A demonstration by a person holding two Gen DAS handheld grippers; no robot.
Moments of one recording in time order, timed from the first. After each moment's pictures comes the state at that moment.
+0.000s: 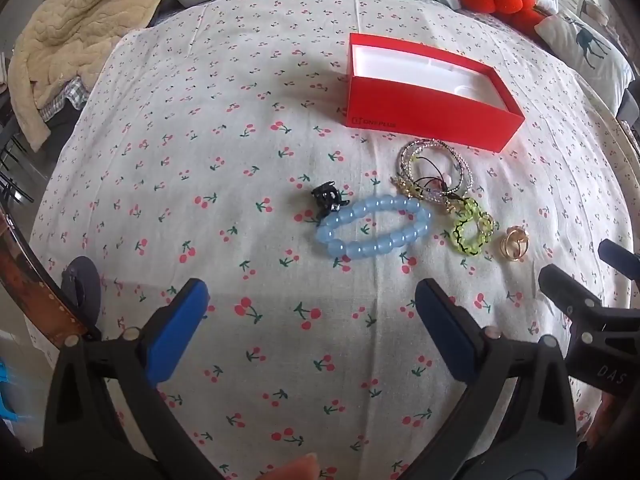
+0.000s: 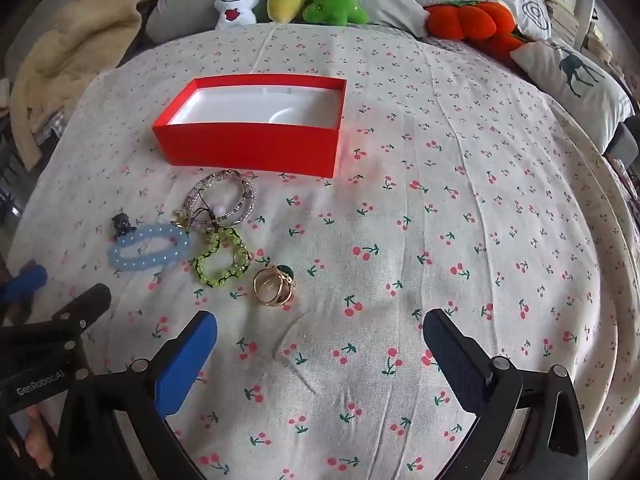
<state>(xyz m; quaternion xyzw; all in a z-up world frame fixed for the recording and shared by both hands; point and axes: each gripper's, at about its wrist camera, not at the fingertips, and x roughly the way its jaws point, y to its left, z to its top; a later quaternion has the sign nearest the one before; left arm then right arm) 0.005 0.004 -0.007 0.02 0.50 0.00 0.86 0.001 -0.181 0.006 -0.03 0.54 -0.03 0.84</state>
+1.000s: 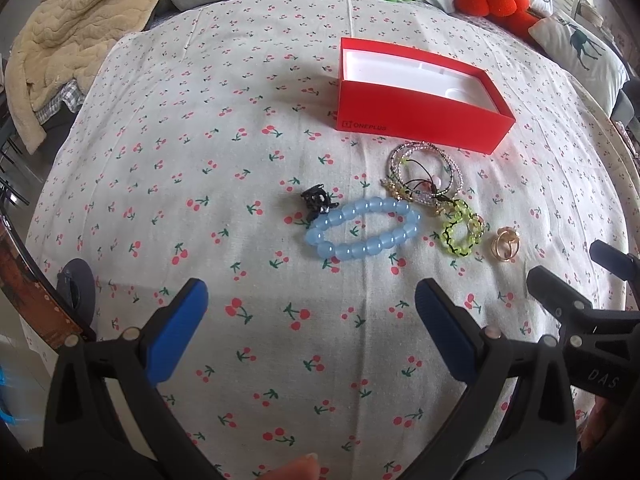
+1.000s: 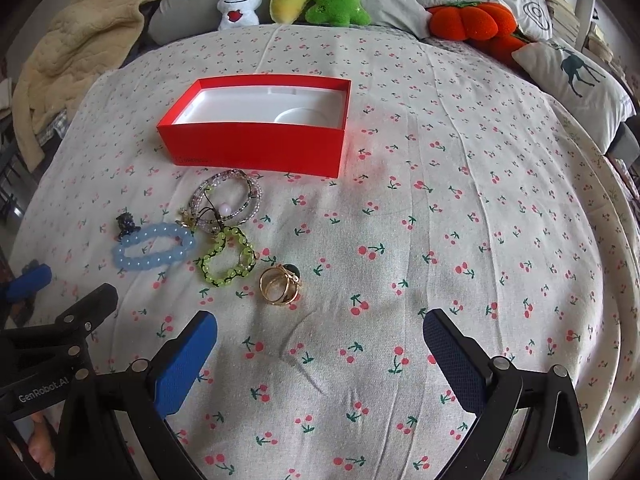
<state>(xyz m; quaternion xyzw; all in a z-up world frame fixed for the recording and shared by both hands) 0.007 0.001 -0.003 0.02 0.50 -0.01 0.87 0.001 -0.180 0.007 -0.03 0.54 -0.02 0.84</state>
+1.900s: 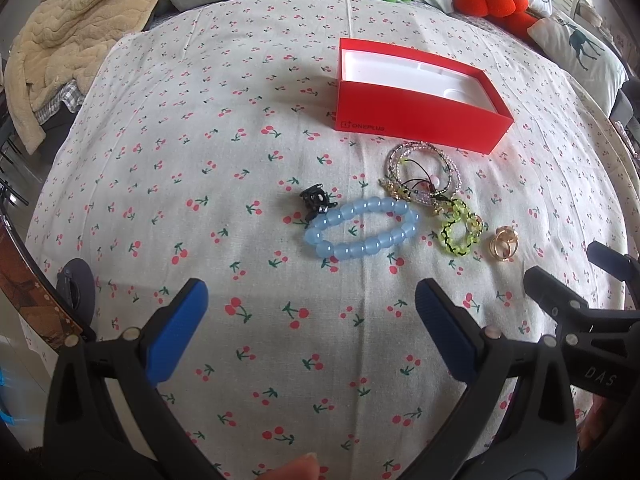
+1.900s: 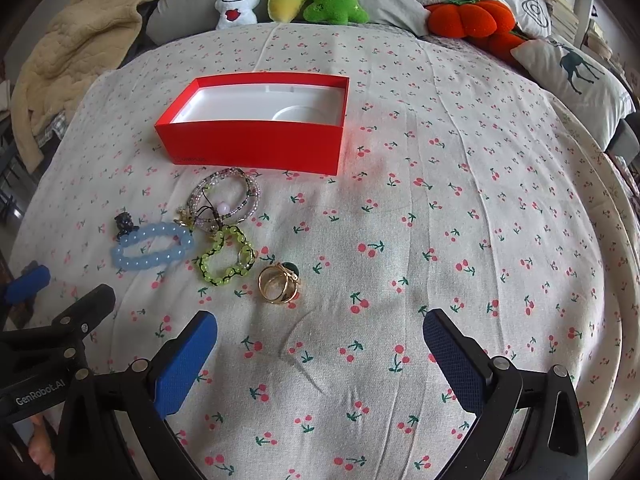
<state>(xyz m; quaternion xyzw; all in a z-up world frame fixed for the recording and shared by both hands) 0.007 0.001 -0.002 0.02 0.50 -0.01 0.87 0.000 -0.181 0.005 -0.03 0.54 -0.02 0.84</state>
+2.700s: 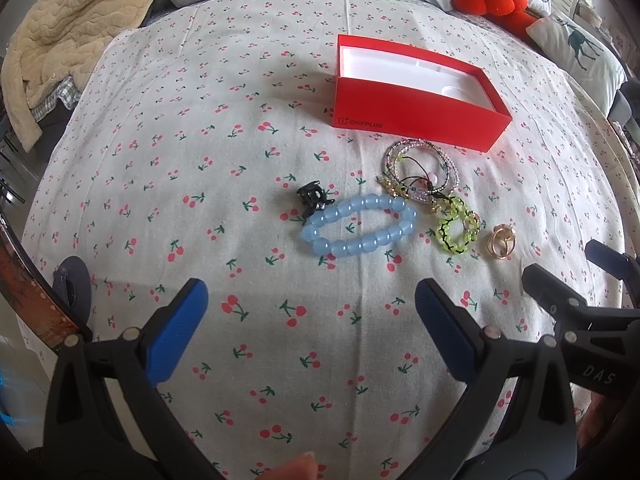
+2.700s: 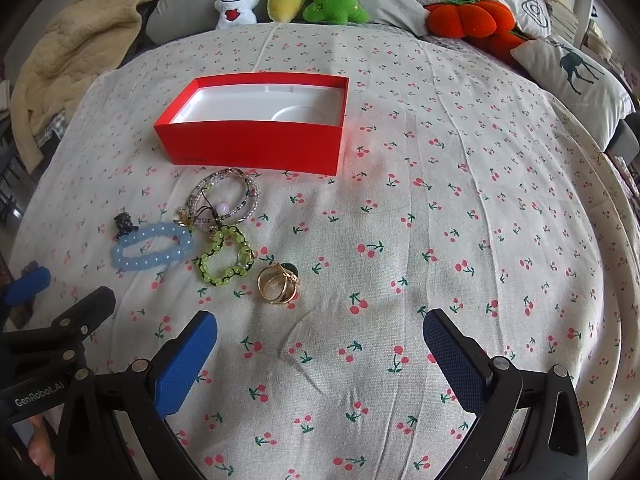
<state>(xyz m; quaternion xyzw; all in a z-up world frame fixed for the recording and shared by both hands) 0.008 -0.003 -0.003 0.01 0.51 -0.01 0.86 0.000 -0.182 0.005 -0.03 0.54 -0.02 0.84</state>
